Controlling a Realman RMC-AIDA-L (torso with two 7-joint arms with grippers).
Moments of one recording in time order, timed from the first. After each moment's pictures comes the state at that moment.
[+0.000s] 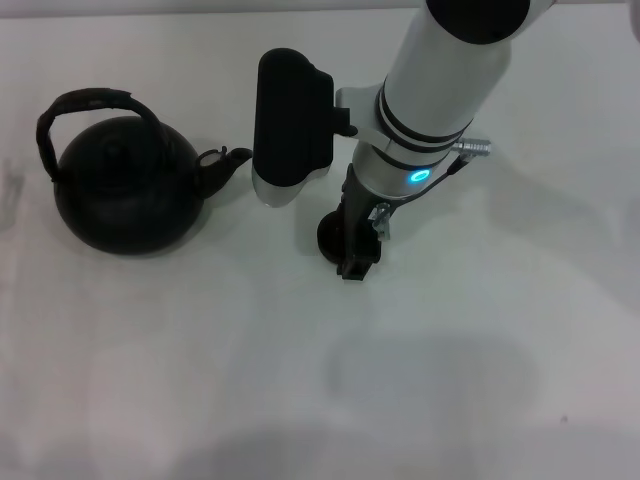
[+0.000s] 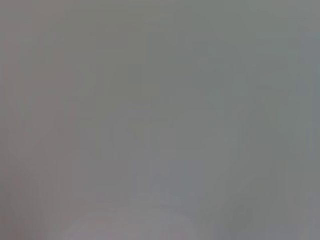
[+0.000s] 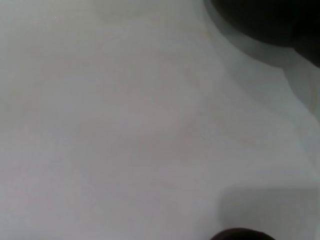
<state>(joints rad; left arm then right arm) -0.24 -2.08 2.70 0.19 -1.46 1.32 -0.15 1.16 2.03 -2.29 -0.76 1.05 1.08 -0.67</state>
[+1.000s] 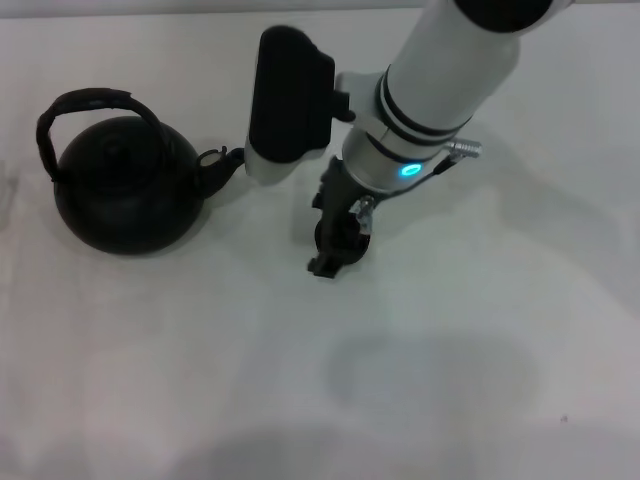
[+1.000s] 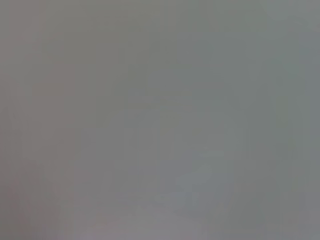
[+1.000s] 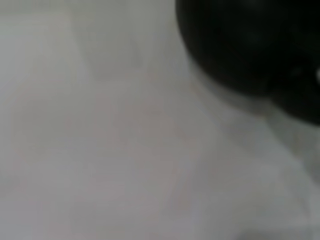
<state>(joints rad) -0.23 -2.08 2.70 0.18 -1.46 1.33 -0.15 1.09 2.03 -2.18 -0.81 1.04 1.05 -0.71</state>
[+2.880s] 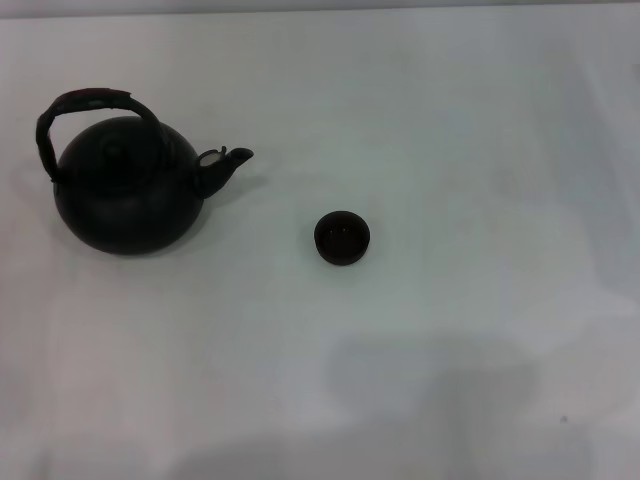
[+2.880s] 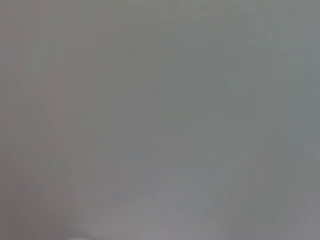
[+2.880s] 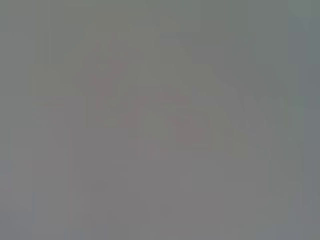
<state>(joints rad) -0.06 -2.08 2.71 0.18 -1.37 1.47 -0.30 0.54 2.02 -0.74 -0.06 2.60 1.02 -2.89</state>
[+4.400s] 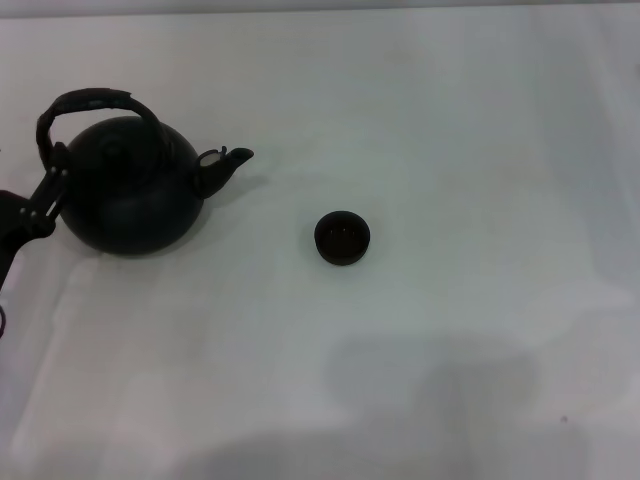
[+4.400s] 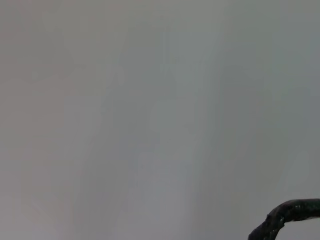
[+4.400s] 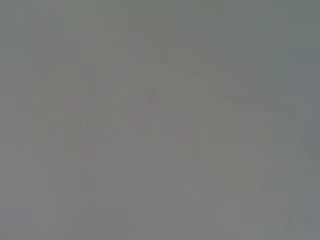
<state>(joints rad) -0.20 -2.08 2.71 0.16 -1.07 1.38 -0.28 0.56 2.02 -0.72 -0.07 2.60 0.92 -2.76</state>
